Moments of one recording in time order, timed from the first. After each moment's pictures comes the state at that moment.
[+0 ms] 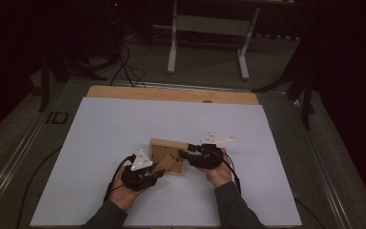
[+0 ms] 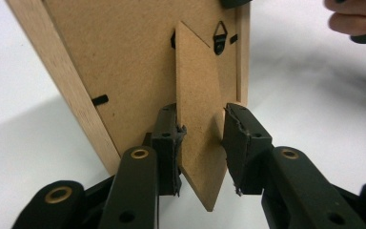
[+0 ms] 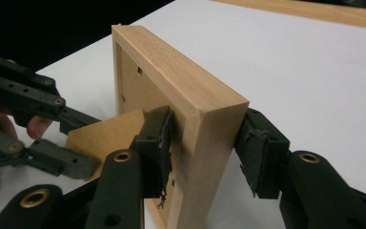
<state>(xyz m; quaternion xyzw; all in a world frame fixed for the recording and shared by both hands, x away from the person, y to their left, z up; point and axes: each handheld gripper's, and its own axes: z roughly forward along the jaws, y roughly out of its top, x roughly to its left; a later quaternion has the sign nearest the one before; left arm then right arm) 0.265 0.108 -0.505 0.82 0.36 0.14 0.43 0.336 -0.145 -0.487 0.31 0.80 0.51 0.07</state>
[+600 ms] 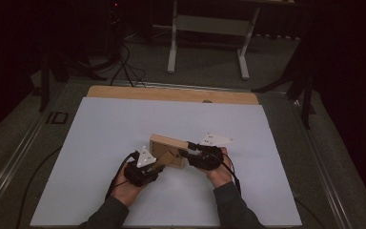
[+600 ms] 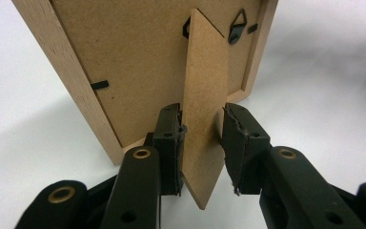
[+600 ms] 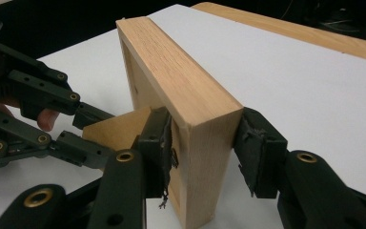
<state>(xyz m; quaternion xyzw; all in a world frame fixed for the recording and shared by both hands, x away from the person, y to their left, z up) 0.278 0.101 -0.508 0.83 0.36 0.17 0.40 0.330 -0.142 -0.481 0.30 0.80 0.51 0.12</state>
